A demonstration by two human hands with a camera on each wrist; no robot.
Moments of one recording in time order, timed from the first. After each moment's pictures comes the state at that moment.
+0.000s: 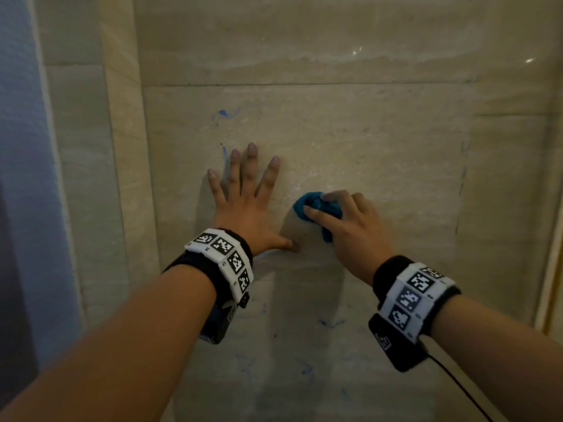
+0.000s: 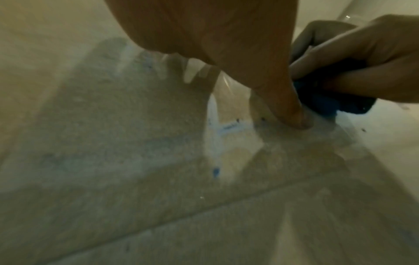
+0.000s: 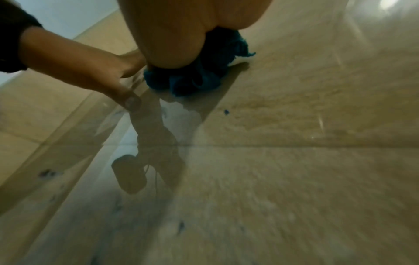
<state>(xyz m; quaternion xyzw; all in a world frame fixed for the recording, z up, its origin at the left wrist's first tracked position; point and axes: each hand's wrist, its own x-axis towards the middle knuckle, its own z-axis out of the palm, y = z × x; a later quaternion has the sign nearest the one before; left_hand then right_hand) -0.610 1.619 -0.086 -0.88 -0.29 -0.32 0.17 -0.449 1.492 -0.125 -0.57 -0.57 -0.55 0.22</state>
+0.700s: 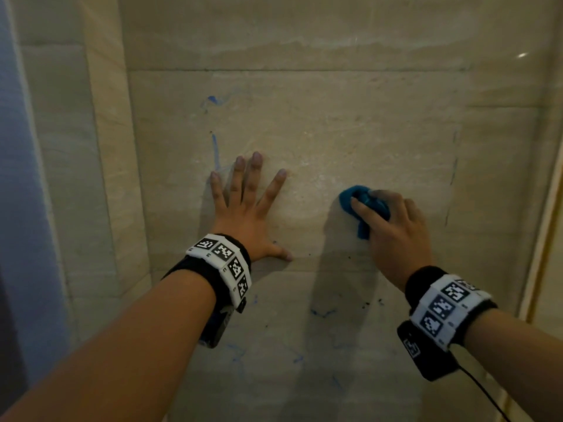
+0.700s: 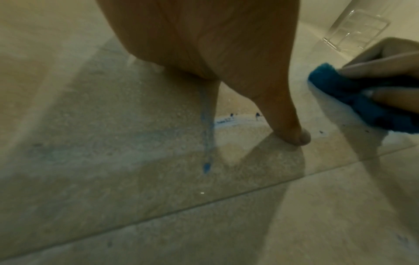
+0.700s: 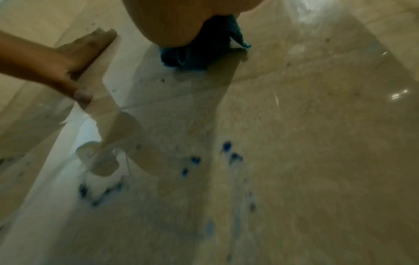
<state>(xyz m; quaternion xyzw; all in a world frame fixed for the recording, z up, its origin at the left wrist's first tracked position) -0.602 1.618 -0.111 -0.90 -0.26 -0.30 0.19 -0.405 1.446 -0.152 -0.62 -0.46 -0.59 0.24</state>
